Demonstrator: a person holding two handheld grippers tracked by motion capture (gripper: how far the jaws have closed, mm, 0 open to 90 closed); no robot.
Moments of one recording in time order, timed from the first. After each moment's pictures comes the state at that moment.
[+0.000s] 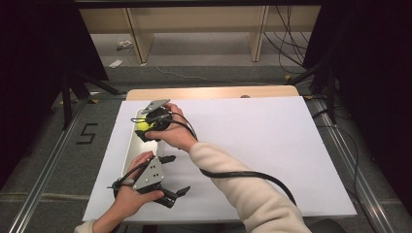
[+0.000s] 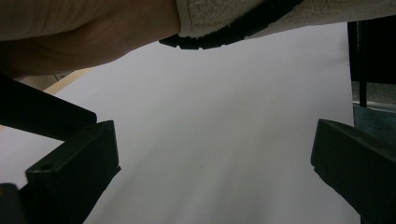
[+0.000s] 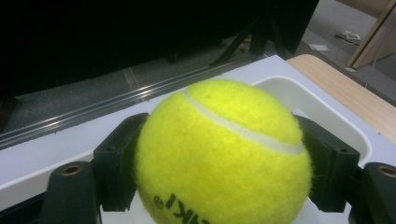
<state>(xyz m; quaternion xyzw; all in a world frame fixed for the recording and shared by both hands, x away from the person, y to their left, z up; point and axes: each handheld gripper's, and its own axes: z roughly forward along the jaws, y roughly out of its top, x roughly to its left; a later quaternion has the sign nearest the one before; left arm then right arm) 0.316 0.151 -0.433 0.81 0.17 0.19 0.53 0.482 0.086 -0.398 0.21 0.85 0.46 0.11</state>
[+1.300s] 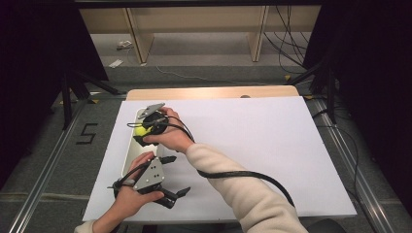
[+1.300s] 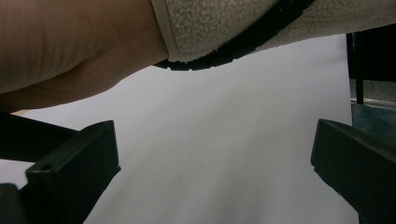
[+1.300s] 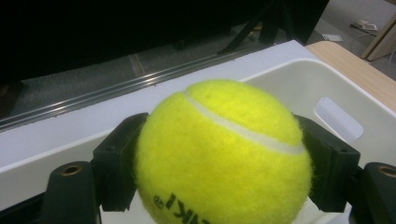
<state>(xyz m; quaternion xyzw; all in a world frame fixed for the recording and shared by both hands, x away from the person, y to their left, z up) 0.315 0.150 -0.433 0.81 0.16 0.19 0.52 0.482 0.098 -0.414 0.19 0.87 0.44 0.10</state>
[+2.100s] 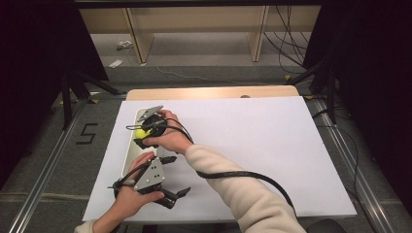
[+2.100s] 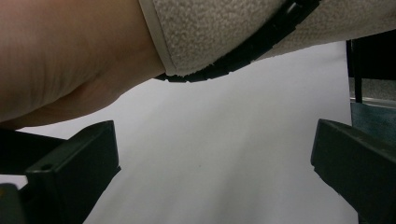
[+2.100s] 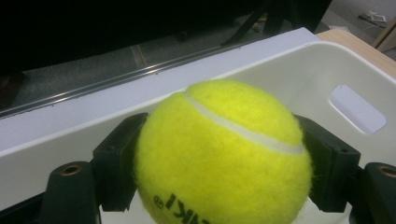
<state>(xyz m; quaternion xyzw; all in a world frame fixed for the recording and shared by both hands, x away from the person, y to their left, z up) 0.315 0.150 -0.434 0.82 0.16 0.19 0.52 0.483 0.102 -0.426 0.19 0.88 0.43 0.10</state>
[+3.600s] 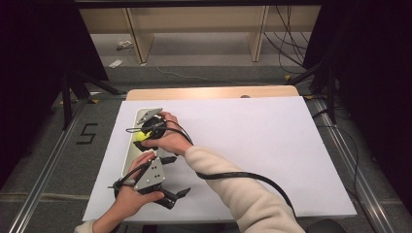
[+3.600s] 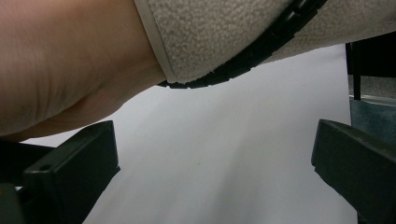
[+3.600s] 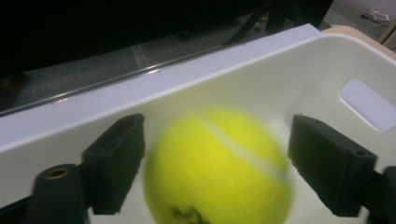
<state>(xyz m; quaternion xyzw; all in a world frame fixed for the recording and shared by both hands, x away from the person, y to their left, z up) 0.315 0.150 -0.434 0.82 0.16 0.18 0.52 0.481 0.105 -0.433 0.19 0.88 0.43 0.09</state>
